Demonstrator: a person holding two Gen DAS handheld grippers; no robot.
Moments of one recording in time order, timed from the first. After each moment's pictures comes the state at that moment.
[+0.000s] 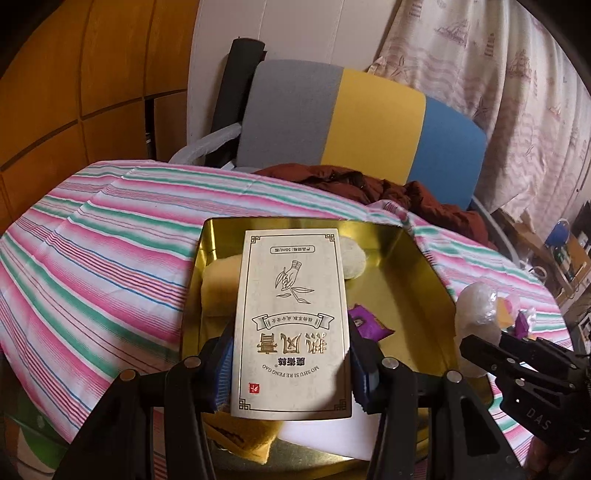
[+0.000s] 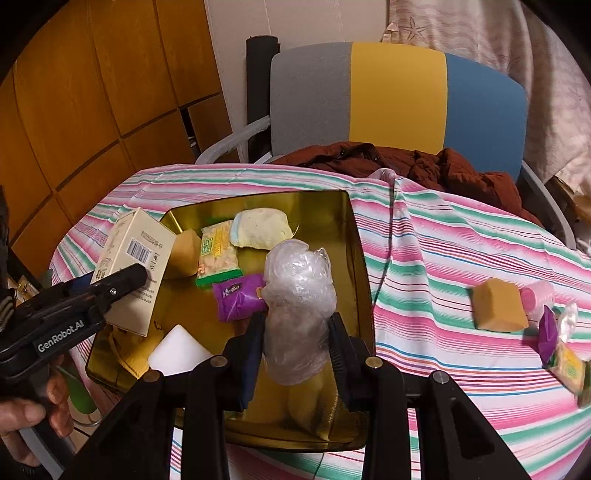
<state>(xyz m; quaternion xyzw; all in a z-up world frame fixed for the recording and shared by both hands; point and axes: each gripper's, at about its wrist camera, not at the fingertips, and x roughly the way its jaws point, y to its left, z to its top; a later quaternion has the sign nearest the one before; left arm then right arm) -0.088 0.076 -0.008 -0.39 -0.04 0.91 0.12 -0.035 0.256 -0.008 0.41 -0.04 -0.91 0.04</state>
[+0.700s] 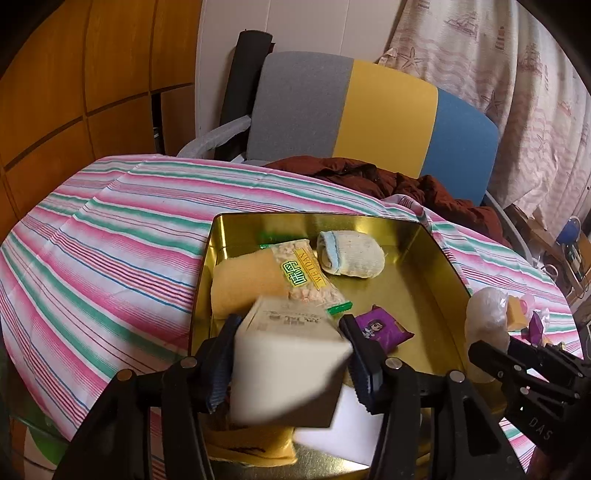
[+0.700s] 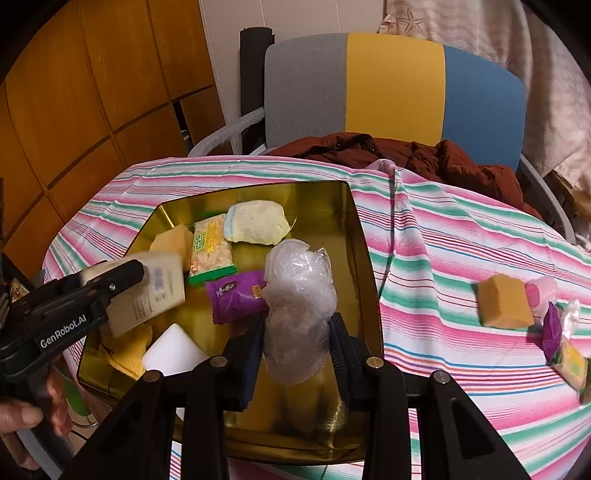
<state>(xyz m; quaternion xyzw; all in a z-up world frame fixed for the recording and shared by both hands) -0.102 0.072 -0.012 -0.40 -0.03 0.91 0.10 -0.046 0.250 -0.015 0.42 -0.04 -0.91 0.02</state>
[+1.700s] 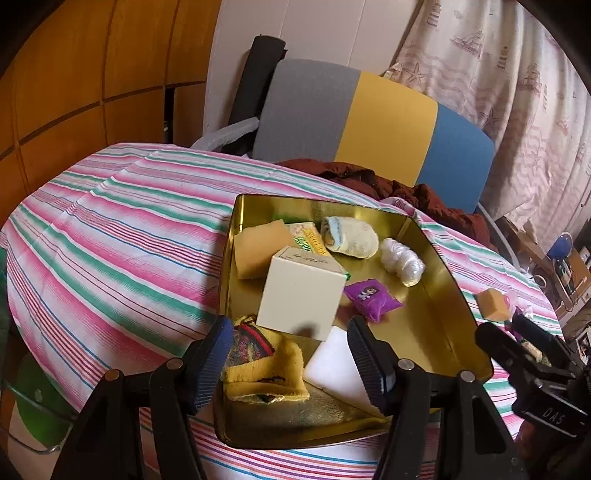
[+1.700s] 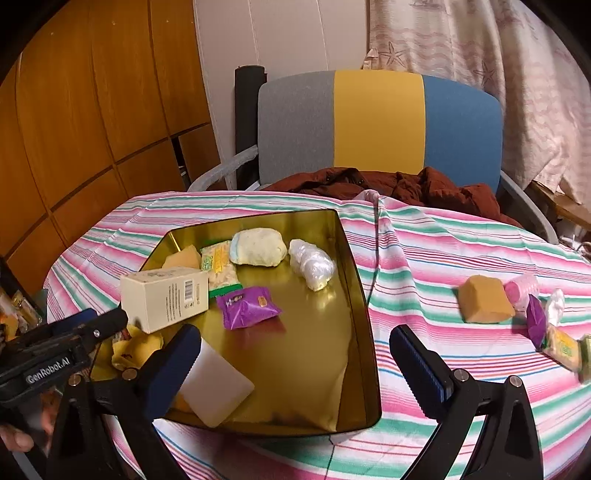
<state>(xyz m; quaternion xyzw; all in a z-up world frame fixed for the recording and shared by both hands) -0.047 0.047 -0.011 -0.39 -0.06 0.91 0.10 0.001 0.246 -0.003 0.35 -0.05 -0.94 0.00</state>
